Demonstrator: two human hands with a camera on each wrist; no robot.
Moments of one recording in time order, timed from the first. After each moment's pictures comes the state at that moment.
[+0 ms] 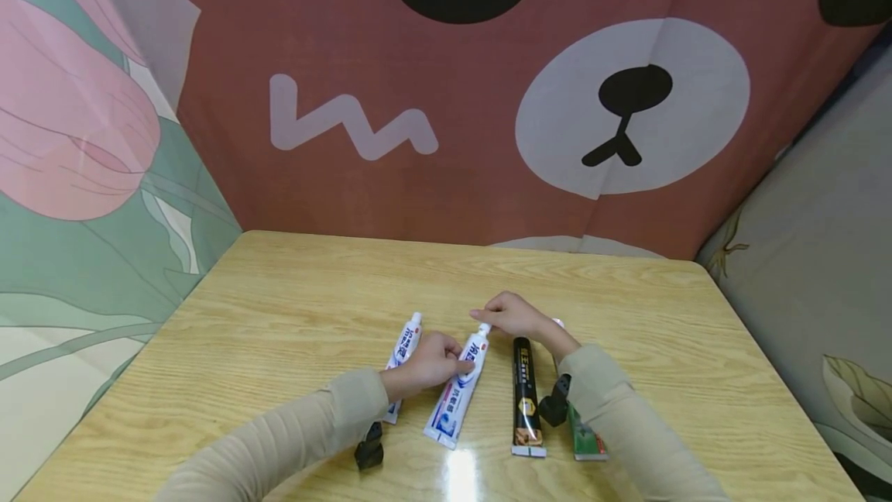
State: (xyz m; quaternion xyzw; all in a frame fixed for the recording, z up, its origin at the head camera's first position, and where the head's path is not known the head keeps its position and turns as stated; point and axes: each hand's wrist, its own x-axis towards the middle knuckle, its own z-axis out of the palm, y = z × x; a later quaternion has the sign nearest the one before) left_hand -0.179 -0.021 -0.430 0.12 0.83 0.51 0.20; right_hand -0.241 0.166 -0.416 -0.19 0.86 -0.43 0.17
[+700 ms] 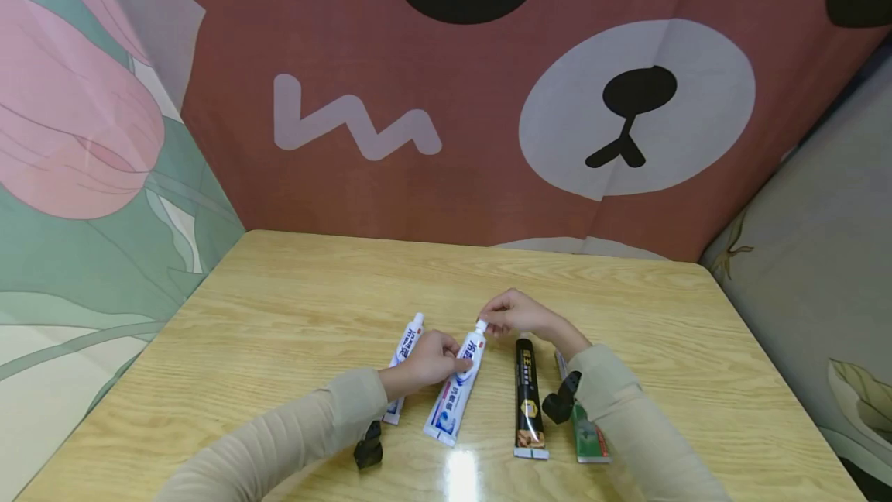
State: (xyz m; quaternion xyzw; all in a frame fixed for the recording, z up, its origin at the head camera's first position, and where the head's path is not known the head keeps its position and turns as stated) left_hand -0.181 -0.024 -0.431 0.11 0.84 0.51 0.15; right_hand -0.246 0.175 -0.408 -0.22 0.80 -0.50 0.23
